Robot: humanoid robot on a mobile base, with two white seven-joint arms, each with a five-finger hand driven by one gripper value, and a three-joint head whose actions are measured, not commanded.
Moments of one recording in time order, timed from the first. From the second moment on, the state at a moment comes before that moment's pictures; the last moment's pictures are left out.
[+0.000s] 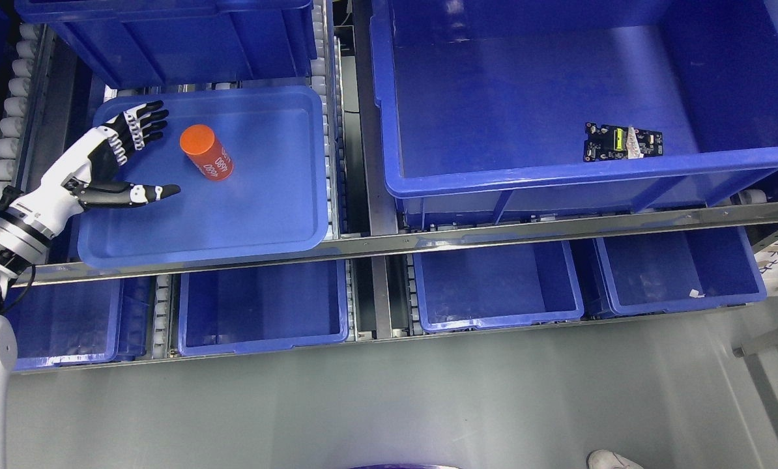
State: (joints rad) left arm -0.35 0.43 0.19 -1.32 0.16 -0.12 -0.78; right arm 0.00 0.00 0.00 0.00 0.00 -0.03 -0.03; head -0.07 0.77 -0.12
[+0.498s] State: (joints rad) left arm -0.39 0.42 0.13 -1.26 0.12 -0.12 -0.78; right arm 0.00 0.00 0.00 0.00 0.00 -0.02 -0.03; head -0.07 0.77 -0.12
